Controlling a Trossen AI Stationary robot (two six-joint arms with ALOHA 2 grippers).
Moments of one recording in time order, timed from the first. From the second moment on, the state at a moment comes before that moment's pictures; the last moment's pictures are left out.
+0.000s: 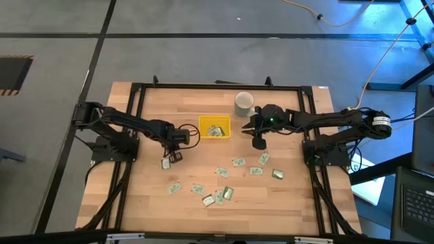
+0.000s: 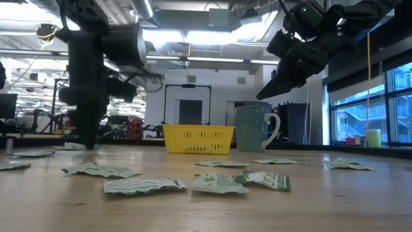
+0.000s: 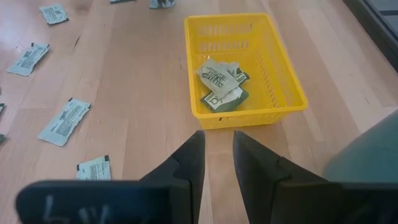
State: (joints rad) left arm 0.04 1.46 0.70 -0.66 -0.07 -0.40; right arm -0.24 1.27 0.61 0.03 -0.12 -0.11
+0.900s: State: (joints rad) left arm 0.21 1.50 0.86 -0.12 -0.12 0.05; right arm -0.24 1.27 0.61 0.03 -0.12 -0.14
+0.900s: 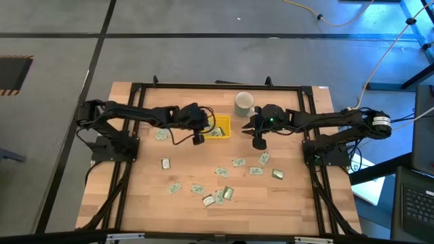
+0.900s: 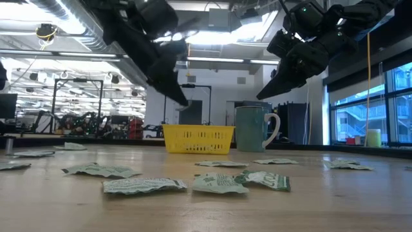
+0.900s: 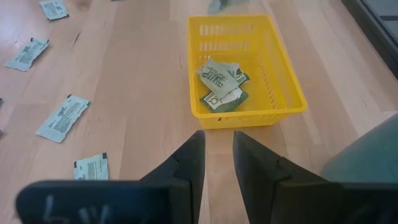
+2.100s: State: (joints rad) left arm 0.24 1.51 0.86 -0.19 -0.16 0.05; right arm -0.24 1.27 0.62 0.03 -0.12 -0.14
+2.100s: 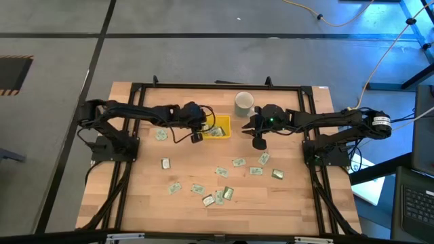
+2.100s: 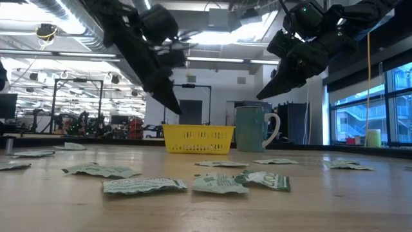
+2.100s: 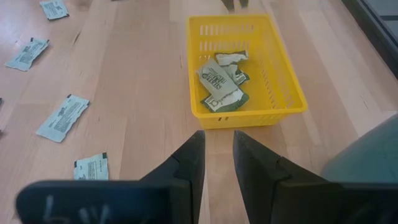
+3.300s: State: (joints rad) left arm 0.24 1.32 0.68 -0.90 -0.29 -0.69; right arm -0.24 1.27 0.62 0.00 -0.12 -0.14
